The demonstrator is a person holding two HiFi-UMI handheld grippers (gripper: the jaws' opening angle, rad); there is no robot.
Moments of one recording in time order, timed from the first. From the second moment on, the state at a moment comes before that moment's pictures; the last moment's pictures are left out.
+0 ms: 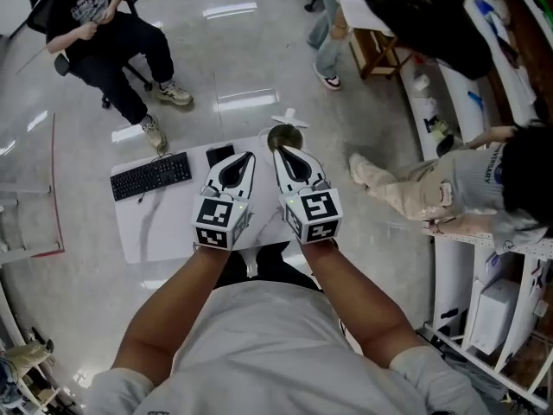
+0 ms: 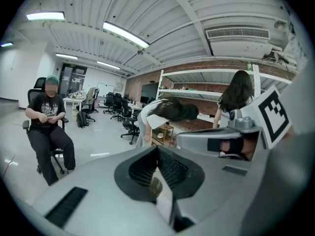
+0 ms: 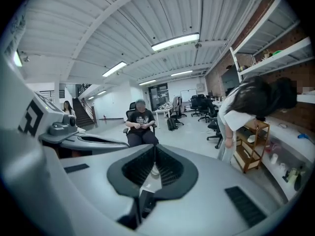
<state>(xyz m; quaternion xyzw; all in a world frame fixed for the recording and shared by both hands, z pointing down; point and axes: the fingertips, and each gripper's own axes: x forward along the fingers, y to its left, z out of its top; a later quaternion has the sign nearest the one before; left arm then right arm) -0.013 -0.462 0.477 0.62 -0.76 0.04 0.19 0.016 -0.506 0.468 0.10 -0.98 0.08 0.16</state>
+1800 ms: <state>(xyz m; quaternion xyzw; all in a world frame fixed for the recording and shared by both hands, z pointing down) -0.138 -0.356 0.363 0.54 -0.84 -0.02 0.11 -0.114 -0.391 0.359 0.03 -0.99 0.05 0.09</state>
